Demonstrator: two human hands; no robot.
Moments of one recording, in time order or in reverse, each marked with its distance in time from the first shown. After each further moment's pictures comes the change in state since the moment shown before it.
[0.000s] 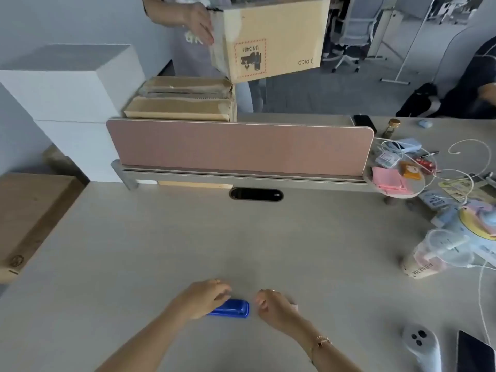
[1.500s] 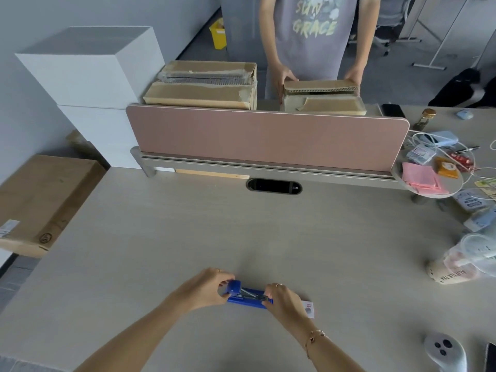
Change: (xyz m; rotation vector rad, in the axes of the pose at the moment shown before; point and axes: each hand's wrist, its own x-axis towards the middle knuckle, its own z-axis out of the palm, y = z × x) left_hand -0.014 -0.023 -0.002 -0.119 0.259 0.134; right_hand 0.025 0.003 0.025 -0.181 0.090 -0.067
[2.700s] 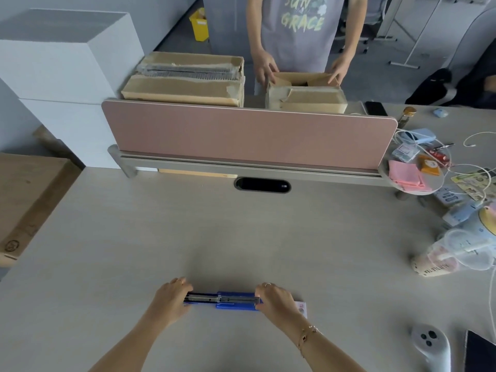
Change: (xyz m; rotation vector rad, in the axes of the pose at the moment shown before) left_hand -0.024 -0.081 0.031 0.340 -0.012 -0.246; right_hand 0.007 -0.010 -0.012 -0.147 -0.093 -0.042
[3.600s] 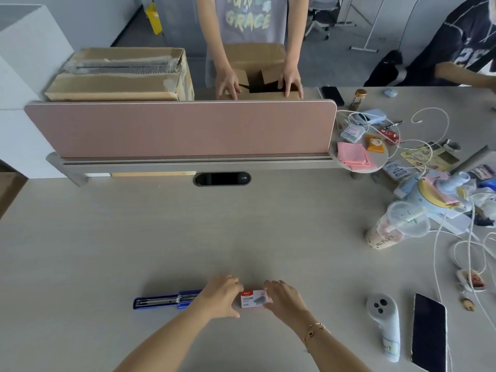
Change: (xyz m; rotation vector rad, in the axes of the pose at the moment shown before) left_hand 0.064 0.196 -0.003 0.088 -0.220 0.420; right_hand -0.054 0.095 -0.007 0.037 0.051 0.157
